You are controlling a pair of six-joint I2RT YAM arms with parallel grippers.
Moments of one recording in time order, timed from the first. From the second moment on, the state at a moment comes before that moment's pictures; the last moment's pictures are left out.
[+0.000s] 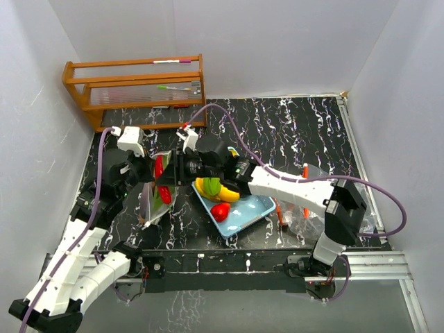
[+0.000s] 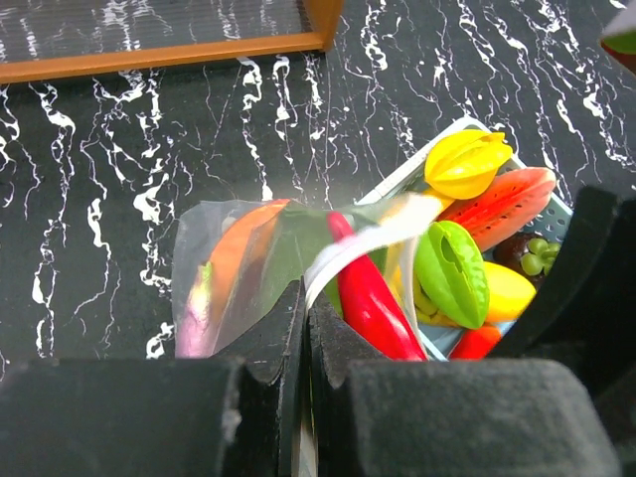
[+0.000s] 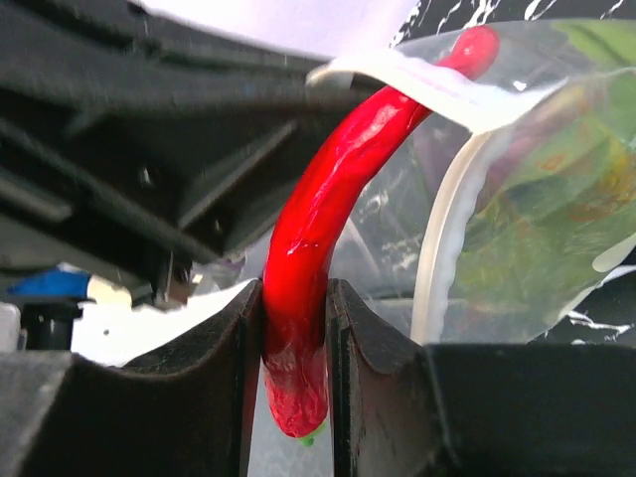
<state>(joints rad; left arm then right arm) -0.41 0.75 0.95 -0.60 -0.12 -0.20 1.03 1.65 1.36 0.02 -0.34 0.83</state>
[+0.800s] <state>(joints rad) -0.41 0.76 0.92 -0.57 -0.12 -0.22 1.11 1.73 1.51 -0.28 -0.08 0.83</state>
